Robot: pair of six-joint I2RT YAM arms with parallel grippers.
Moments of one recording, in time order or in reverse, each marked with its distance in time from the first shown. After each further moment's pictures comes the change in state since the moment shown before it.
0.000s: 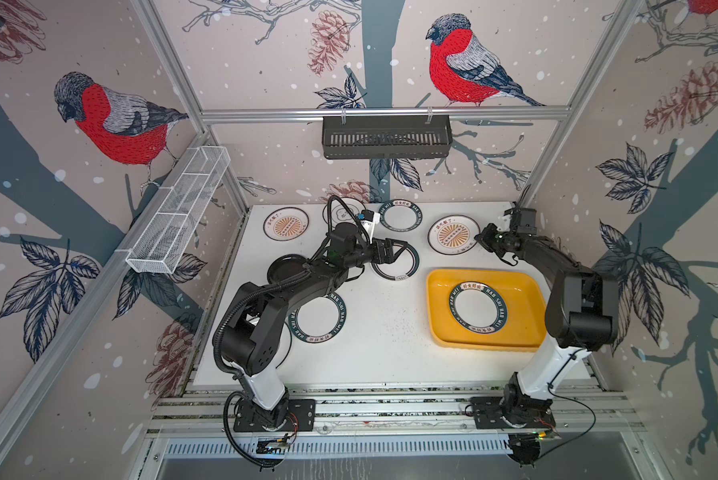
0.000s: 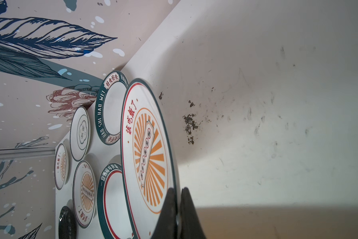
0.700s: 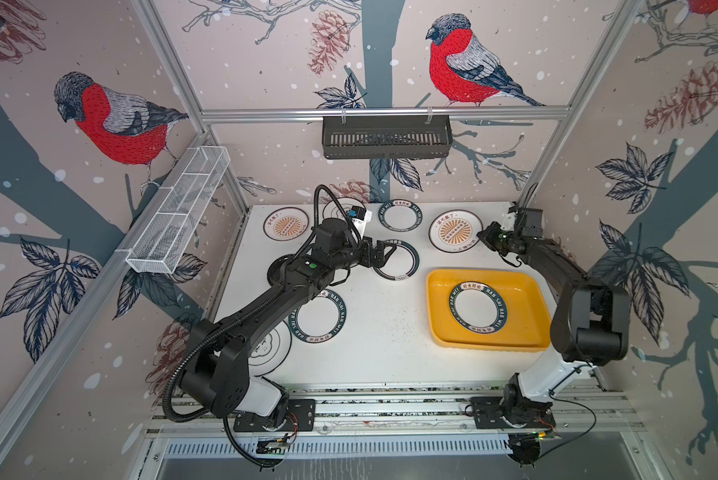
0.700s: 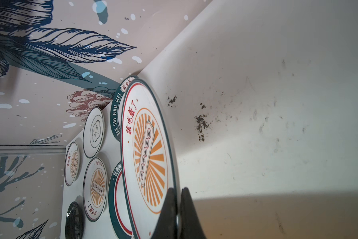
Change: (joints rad) left arm -0.001 -0.266 0.015 -0.387 -0.145 0.229; right arm 0.003 -0.115 -0.052 0.011 -0.001 -0.001
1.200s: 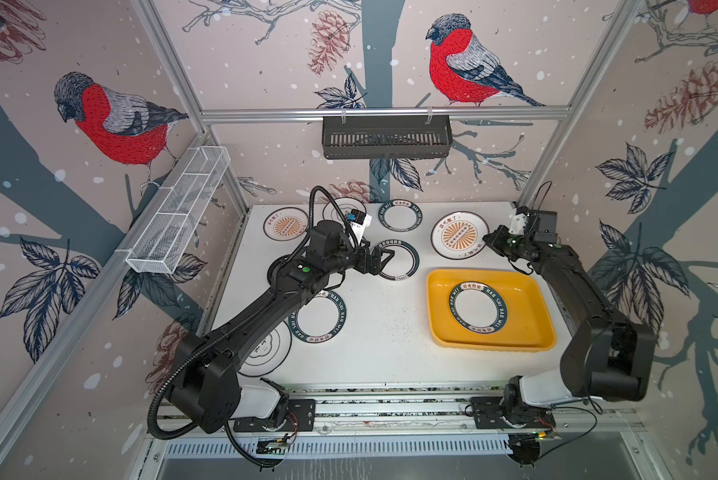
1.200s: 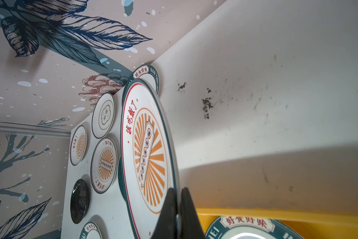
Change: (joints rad) left arm 0.000 -0.074 -0.013 -0.093 0.035 0.074; right arm 0.000 -0.240 -0.069 -0.182 0.001 -0.075
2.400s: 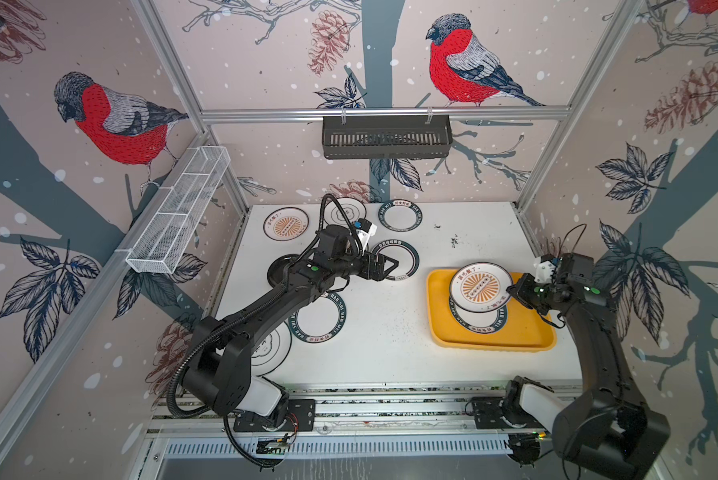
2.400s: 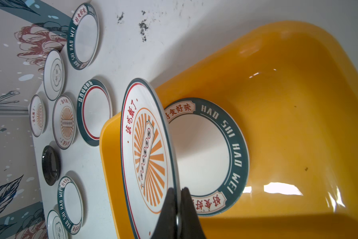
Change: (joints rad) left arm 0.000 0.098 -0.030 0.028 0.121 -0.079; right arm -0.262 -0.368 -0.264 -0.438 -0.034 -0.212
